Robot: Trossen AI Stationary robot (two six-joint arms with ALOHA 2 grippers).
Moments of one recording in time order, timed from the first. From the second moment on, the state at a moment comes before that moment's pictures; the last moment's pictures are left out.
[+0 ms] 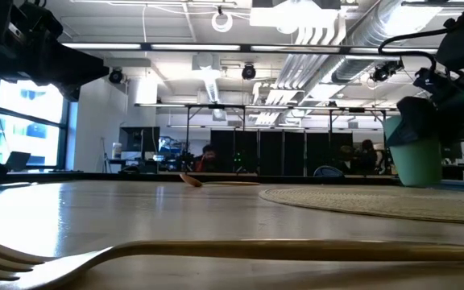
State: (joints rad) left arm -0.07 0.02 0.01 0.04 -0.17 -0.13; right arm 0.20 0.68 0.21 -0.68 1.06 1.07
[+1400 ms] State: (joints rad) left arm -0.07 0.02 0.01 0.04 -0.17 -0.13; right arm 0.16 0.68 0.21 -0.74 0.74 1.12
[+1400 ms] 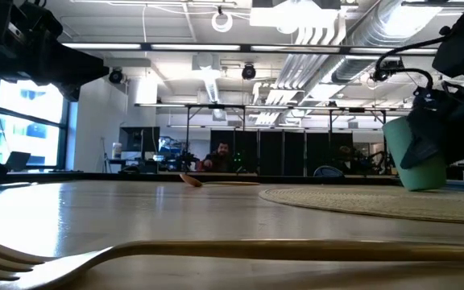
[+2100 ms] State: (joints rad) left arm -0.07 0.02 0.01 0.04 -0.17 -0.13; right arm 0.11 0.68 0.36 -0.92 0.48 1.19
